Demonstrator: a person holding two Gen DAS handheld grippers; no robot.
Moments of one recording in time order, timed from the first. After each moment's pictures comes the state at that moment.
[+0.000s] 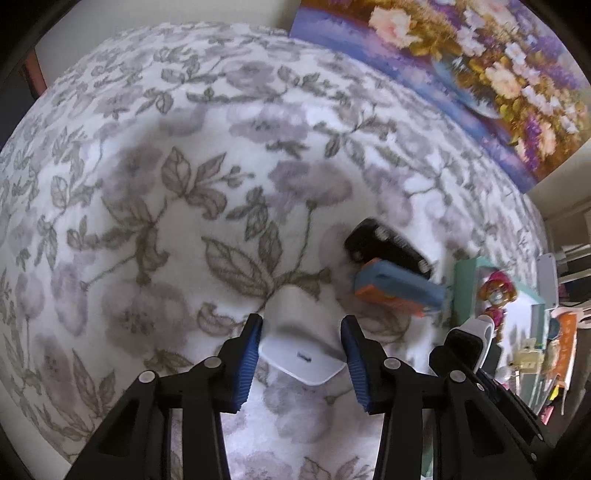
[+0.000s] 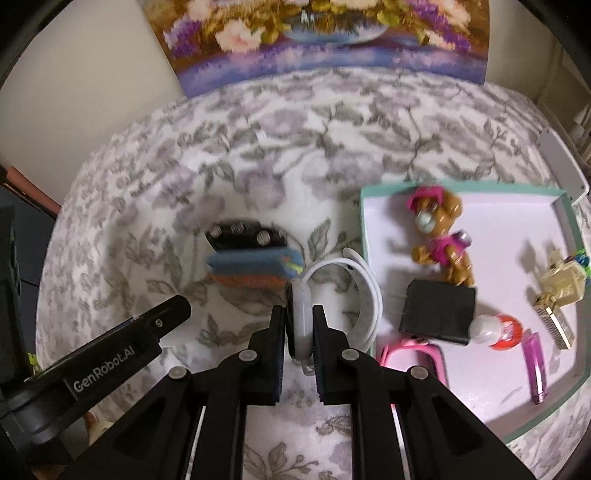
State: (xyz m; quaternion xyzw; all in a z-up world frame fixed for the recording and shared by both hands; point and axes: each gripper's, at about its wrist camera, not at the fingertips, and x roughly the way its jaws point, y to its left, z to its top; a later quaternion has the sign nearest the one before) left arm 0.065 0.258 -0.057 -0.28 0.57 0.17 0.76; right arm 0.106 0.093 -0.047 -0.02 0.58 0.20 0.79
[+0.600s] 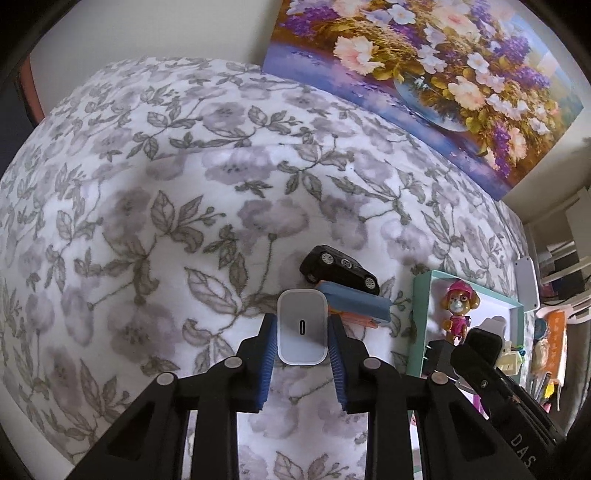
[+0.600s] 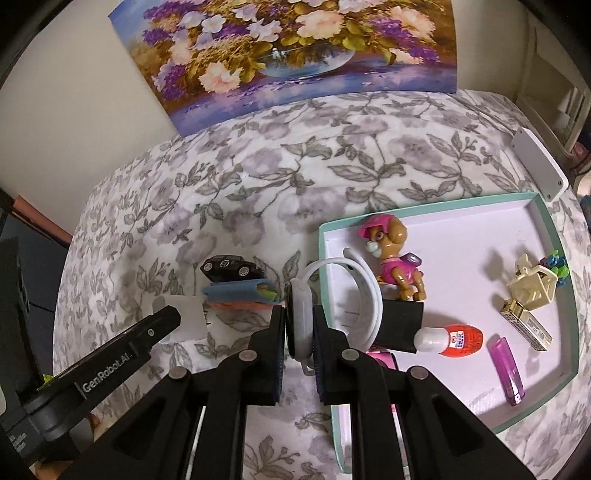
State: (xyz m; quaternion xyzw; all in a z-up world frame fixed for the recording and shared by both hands) left arm 0.068 0.244 -0.020 -0.26 0.54 0.16 0.79; right arm 0.116 0.060 -0.017 0.03 0.56 0.19 0.80
